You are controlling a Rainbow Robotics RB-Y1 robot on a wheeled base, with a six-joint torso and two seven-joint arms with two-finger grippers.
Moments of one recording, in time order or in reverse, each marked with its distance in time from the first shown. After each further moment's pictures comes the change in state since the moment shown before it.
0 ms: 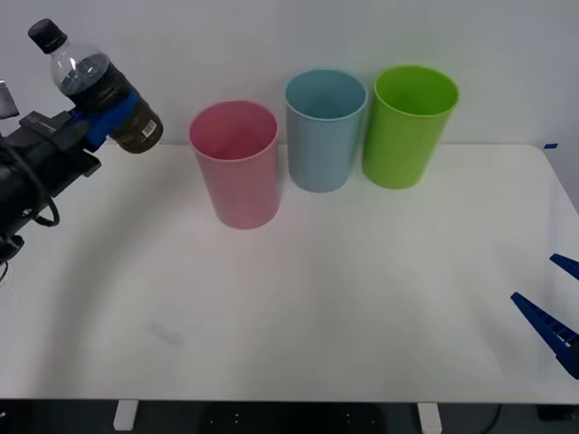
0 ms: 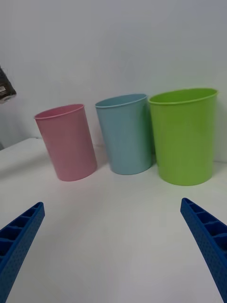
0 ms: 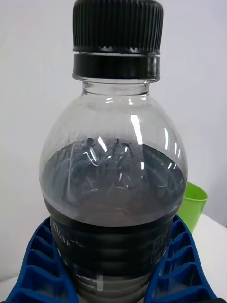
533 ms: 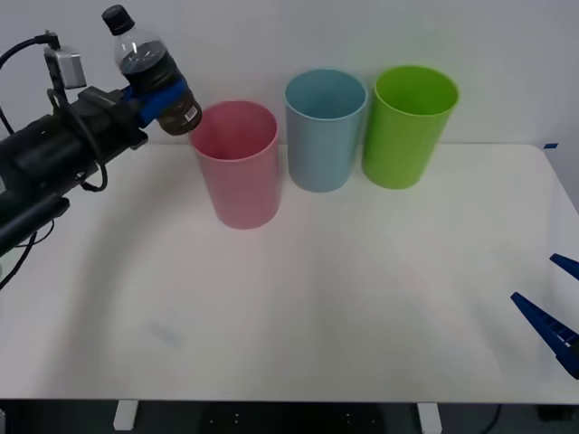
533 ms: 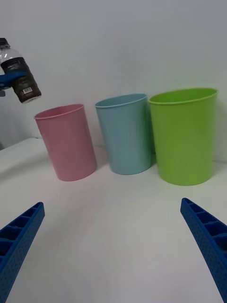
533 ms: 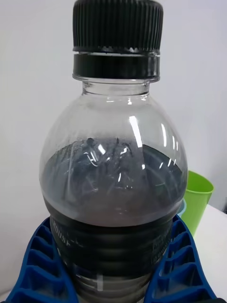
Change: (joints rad) right arm 0.000 0.000 0.000 0.000 0.000 0.000 0.000; left arm -0.232 -0.001 -0.113 0.242 -0.073 0.000 -0.049
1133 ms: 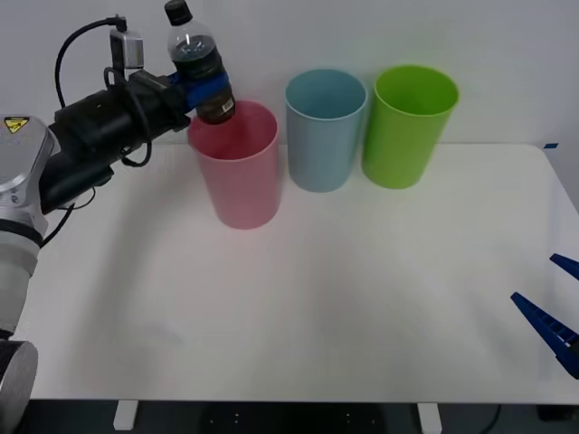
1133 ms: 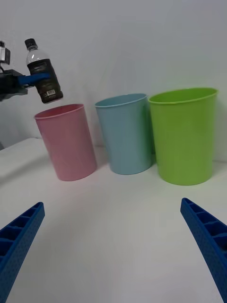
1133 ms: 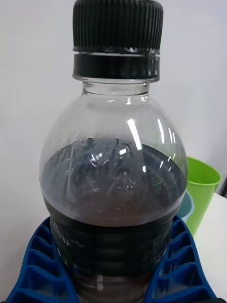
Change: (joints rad) right arm 0.000 0.000 0.000 0.000 0.000 0.000 0.000; left arm -0.222 -0.024 -0.099 0.262 -0.041 0.006 -0.079
